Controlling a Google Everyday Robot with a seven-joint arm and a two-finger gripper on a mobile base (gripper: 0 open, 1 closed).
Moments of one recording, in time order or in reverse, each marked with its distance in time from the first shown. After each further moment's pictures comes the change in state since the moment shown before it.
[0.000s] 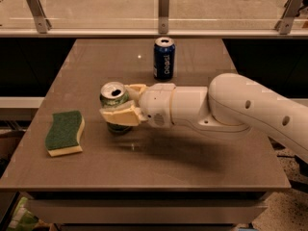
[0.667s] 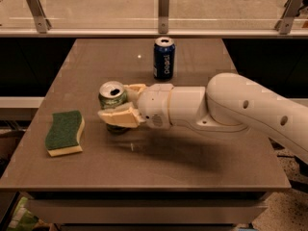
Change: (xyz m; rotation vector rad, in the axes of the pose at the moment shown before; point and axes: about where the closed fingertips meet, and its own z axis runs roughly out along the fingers) arm -0.003 0.003 0.003 -0.006 0.001 -0.006
